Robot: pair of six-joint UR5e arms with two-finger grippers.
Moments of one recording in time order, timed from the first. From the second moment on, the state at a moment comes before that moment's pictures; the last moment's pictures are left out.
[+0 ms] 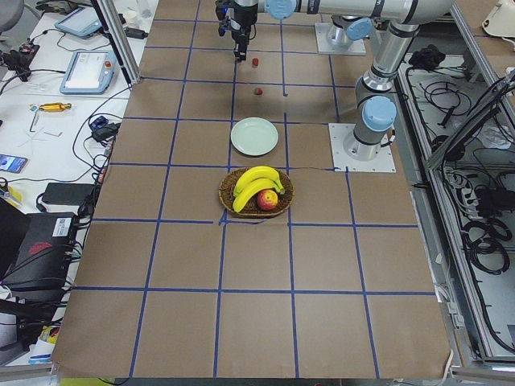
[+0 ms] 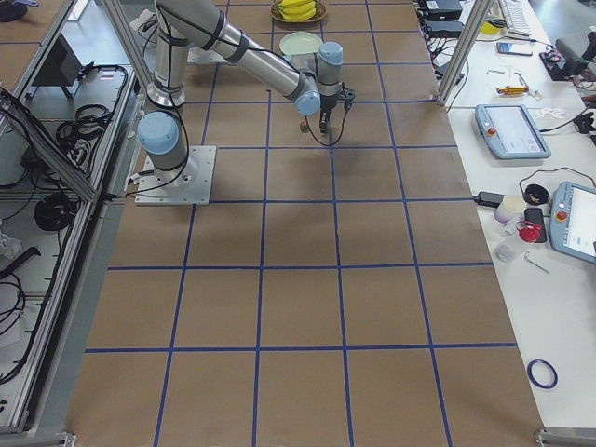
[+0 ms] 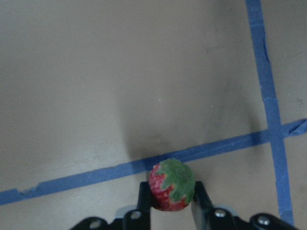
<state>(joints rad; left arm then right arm) -1.65 -1.57 -1.58 -1.52 1.62 0.00 1.73 -1.16 1.90 -2.36 -1.59 0.38</state>
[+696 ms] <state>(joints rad) -1.65 -1.57 -1.58 -1.52 1.61 0.00 1.96 -1.16 1.80 -2.45 -1.44 0.47</state>
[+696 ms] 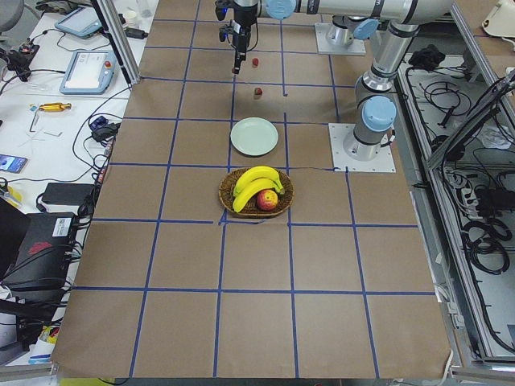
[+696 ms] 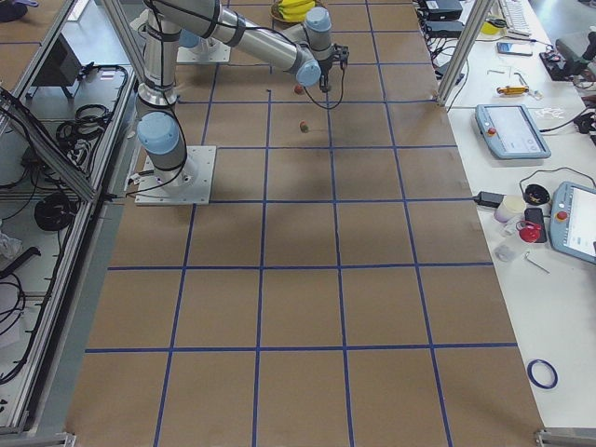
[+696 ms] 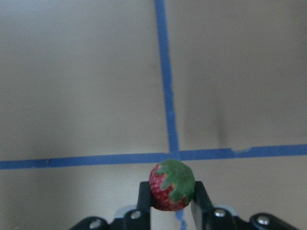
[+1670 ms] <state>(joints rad) -1.65 -1.57 -1.58 -1.52 1.61 0.00 2.10 -1.03 1.75 -2.43 -1.31 0.53</state>
